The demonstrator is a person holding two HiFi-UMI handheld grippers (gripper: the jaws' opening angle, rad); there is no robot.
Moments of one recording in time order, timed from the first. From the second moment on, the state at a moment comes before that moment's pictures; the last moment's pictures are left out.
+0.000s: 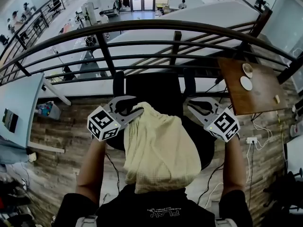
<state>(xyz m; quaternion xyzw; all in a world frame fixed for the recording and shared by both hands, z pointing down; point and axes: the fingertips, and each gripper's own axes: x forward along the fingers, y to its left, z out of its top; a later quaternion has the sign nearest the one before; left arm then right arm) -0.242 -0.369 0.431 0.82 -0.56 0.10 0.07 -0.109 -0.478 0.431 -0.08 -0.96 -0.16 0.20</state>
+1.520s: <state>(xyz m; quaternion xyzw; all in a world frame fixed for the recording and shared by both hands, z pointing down) -0.243 -0.299 0.295 0.74 -0.67 -0.01 -0.09 -0.117 -0.401 0.265 0.07 -0.97 -0.25 -0.01</state>
